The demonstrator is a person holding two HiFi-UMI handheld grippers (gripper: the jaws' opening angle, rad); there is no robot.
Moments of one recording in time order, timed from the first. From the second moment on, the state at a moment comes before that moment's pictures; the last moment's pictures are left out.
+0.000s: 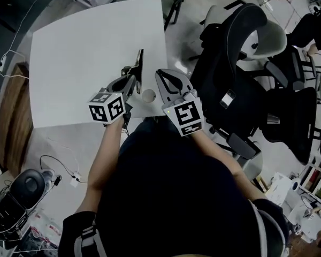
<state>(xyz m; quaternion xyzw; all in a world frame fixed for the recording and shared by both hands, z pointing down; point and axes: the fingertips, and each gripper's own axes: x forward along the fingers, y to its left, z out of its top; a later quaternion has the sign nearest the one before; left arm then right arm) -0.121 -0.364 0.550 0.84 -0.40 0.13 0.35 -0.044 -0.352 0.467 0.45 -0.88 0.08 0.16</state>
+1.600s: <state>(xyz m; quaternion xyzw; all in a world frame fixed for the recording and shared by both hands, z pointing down) -0.141 -0.359 0.263 0.84 -0.54 -0.05 -0.06 -0.018 -0.372 0.268 0.51 -0.85 -0.11 -0.01</state>
